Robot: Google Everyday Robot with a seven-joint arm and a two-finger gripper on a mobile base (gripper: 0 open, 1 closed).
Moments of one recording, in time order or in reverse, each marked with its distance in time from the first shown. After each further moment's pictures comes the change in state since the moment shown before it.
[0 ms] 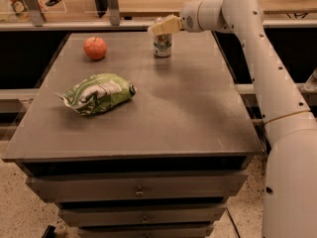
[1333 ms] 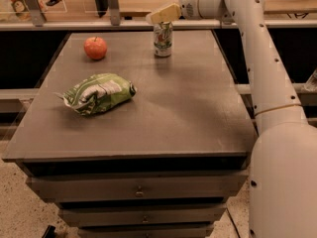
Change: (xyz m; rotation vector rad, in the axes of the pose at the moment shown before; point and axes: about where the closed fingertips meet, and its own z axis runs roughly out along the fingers) arm -0.040 -0.006 -0.004 -0.009 -0.060 -0.076
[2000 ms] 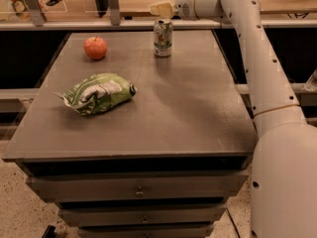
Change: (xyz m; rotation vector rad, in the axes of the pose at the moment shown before) arm -0.004 0.008 0.008 -0.008 -0.021 0.035
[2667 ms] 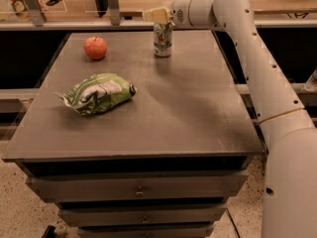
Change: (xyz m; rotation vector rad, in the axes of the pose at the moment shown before) arm 0.014 0.014 0.008 0.019 0.005 0.126
